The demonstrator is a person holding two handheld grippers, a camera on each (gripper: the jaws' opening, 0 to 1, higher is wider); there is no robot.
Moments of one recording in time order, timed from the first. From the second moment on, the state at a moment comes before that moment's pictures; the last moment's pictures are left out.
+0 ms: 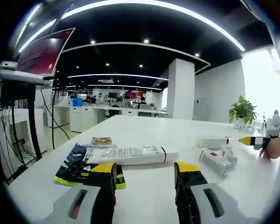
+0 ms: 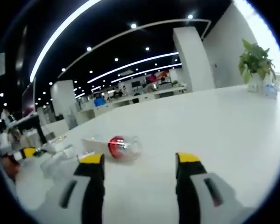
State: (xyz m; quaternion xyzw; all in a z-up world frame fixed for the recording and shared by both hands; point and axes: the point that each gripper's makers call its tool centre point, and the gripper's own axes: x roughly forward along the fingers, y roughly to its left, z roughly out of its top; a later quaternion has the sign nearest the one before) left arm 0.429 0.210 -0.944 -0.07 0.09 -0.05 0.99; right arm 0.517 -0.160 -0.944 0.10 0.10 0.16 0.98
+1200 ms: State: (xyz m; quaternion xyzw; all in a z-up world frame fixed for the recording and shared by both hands) left arm 0.429 0.212 -0.950 -0.05 0.10 -0.05 0.99; right arm 0.518 -0.163 -0.948 0.11 0.12 0.15 0.98
